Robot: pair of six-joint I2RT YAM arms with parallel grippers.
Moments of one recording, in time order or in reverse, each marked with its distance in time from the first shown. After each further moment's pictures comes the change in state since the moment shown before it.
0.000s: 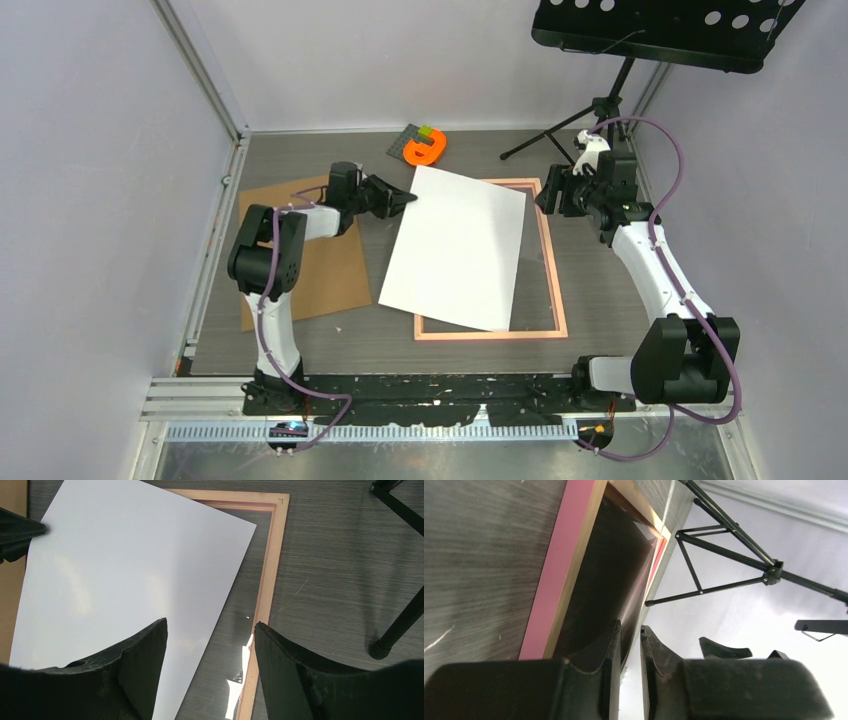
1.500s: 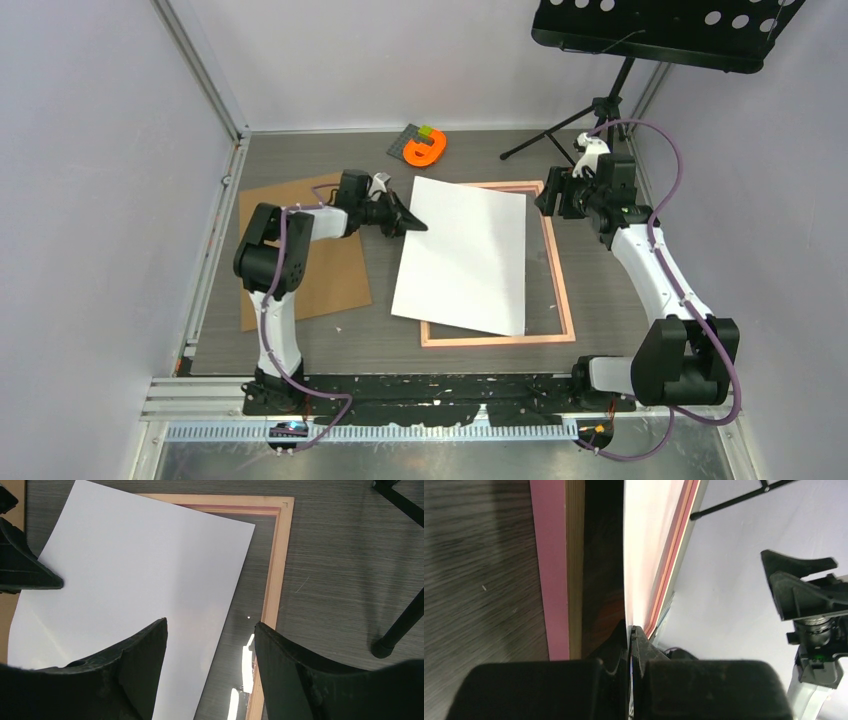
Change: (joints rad) left arm -0.046 0.044 0.060 -0.235 0.298 0.389; right arm 0.000 -0.006 -0.025 0.023 0.002 0.004
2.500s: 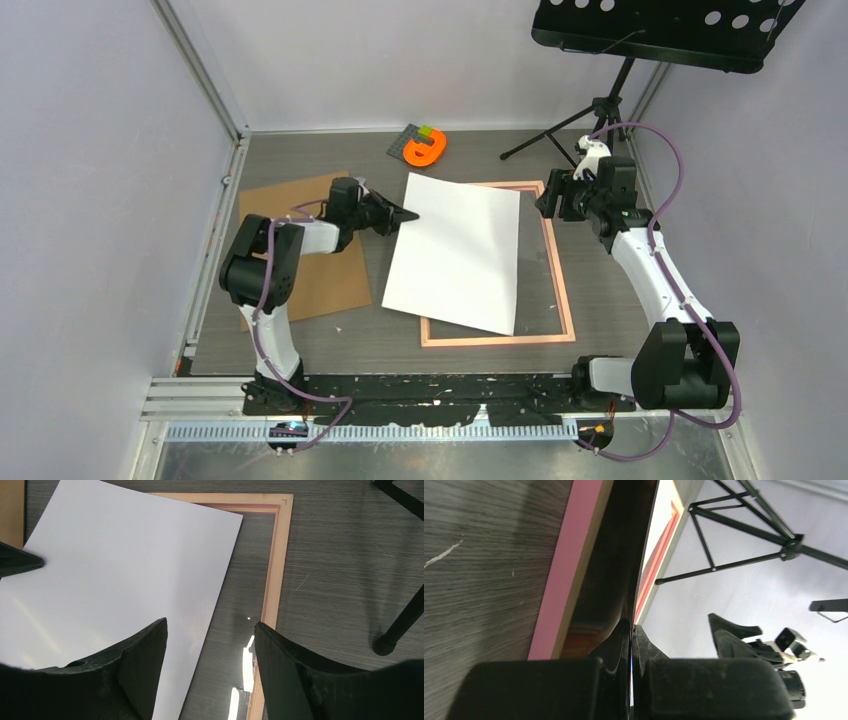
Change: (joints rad) left arm 0.005 -0.127 -0.203 0.257 -0.280 -0.347; right arm -0.005 -0.019 -0.029 0.019 0.000 0.008
